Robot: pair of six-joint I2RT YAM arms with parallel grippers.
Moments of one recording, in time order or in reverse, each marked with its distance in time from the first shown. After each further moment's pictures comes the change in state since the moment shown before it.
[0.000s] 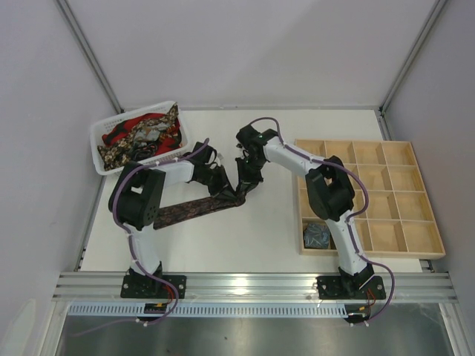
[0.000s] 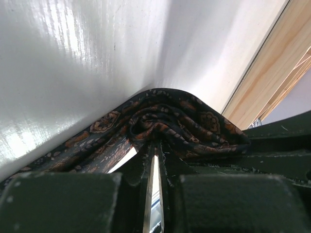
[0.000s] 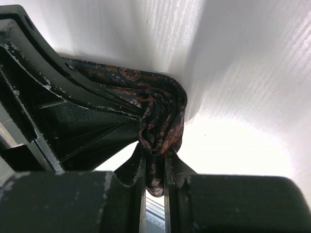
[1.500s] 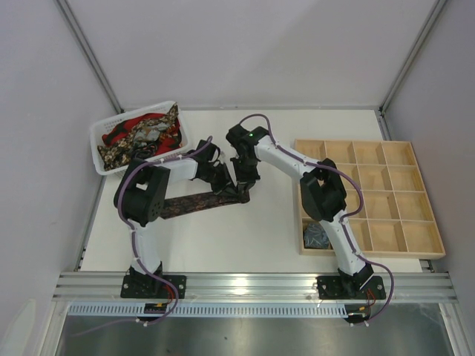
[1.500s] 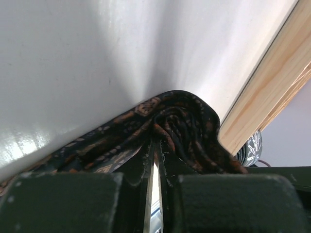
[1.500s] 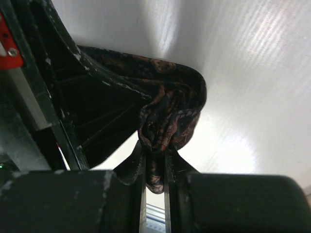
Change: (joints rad) left arm -0.013 0.054 0.063 0.004 -0.024 -0.015; right arm 0.060 0.055 0.171 -0.168 0.201 -0.023
